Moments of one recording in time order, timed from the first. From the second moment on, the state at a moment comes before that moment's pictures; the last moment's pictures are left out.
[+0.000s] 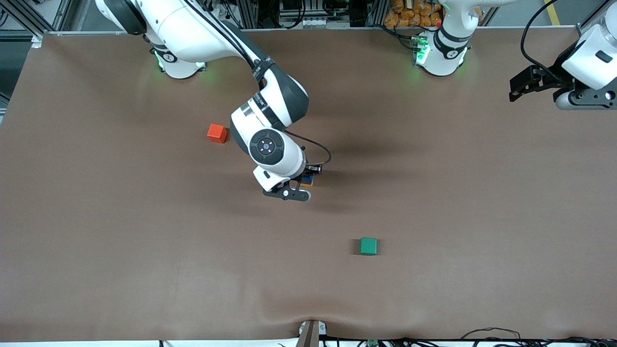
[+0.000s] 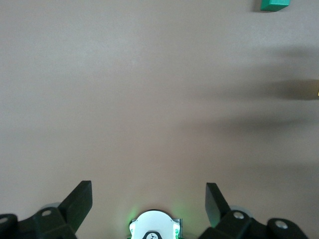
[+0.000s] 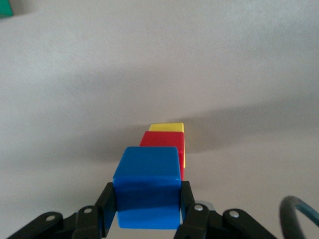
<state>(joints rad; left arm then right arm) 0.00 -0.13 -0.09 -1.67 0.02 1.47 -0.07 0.65 0.76 0.04 -1.20 0.25 1.87 0.75</state>
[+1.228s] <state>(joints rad) 0.00 -0.13 -0.09 -1.68 0.01 1.47 -0.07 0.66 0.77 0.03 -1.20 0.23 1.87 0.75</state>
